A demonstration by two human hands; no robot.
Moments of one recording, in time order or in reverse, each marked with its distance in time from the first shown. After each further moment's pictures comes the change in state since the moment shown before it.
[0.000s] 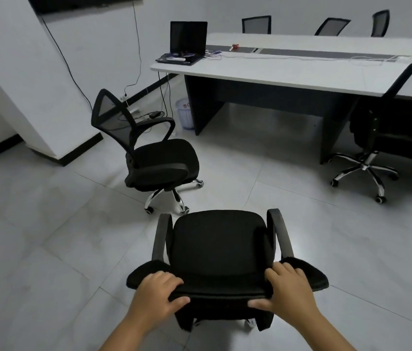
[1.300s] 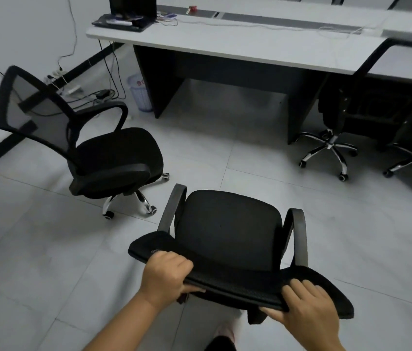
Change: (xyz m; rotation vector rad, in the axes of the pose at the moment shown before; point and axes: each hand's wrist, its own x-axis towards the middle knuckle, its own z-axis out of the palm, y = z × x) left_hand 0.186 -0.024 0.065 -0.024 0.240 0.374; right_hand 0.063 0.061 0.024 -0.298 0.396 0.040
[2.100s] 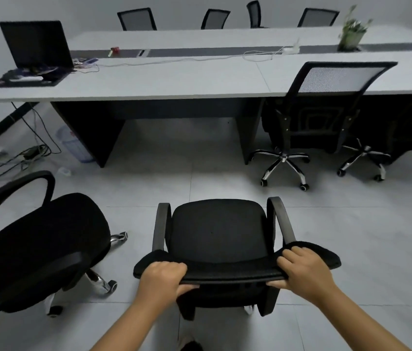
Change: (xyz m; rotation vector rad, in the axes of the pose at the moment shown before) left_hand 0.241 -0.042 0.123 -0.015 -0.098 0.133; right_hand 0.150 0.203 0.111 -0.071 -0.029 -0.052
